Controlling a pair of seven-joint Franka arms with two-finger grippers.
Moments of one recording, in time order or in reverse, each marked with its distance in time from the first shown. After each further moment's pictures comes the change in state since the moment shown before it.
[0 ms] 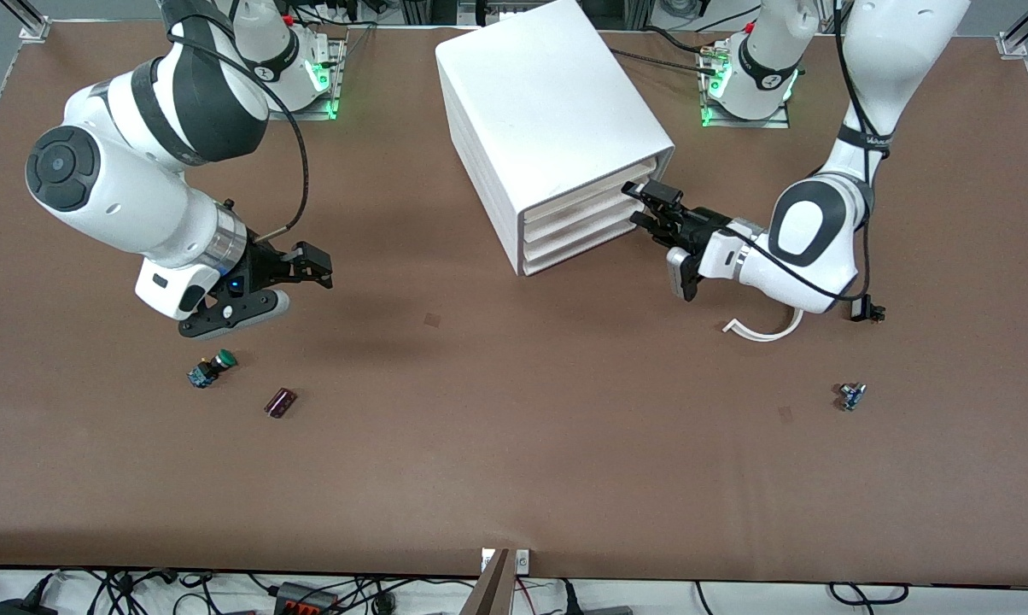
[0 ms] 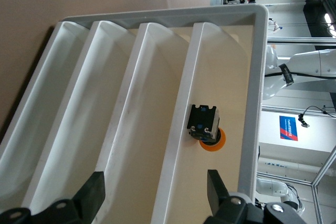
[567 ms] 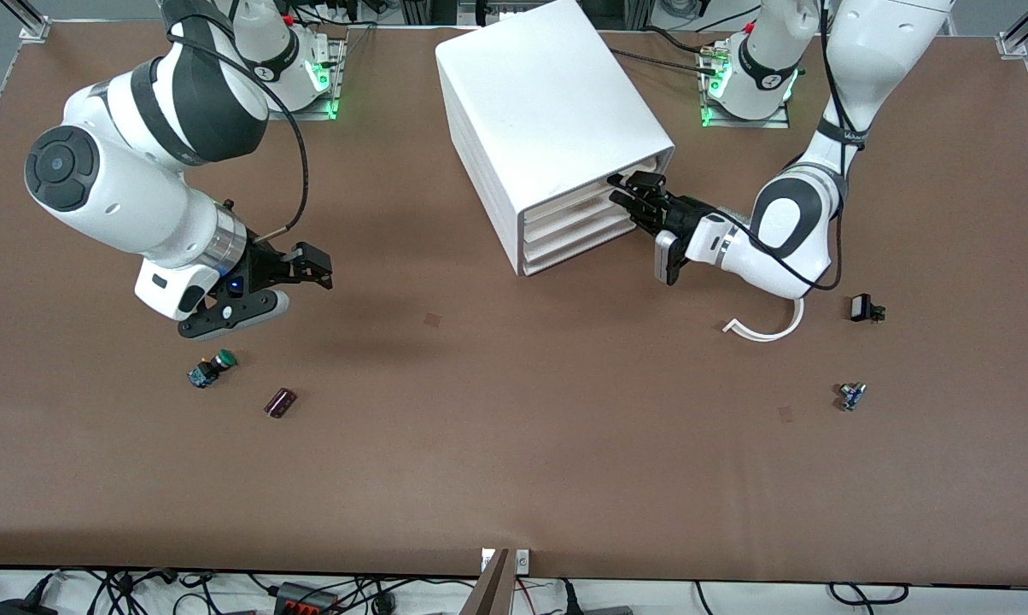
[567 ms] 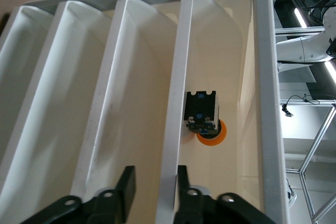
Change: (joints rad) left arm -0.014 0.001 -0.019 -0.092 -0.069 0.010 0.134; right arm 0.000 0.000 0.000 0.003 0.000 0.000 0.000
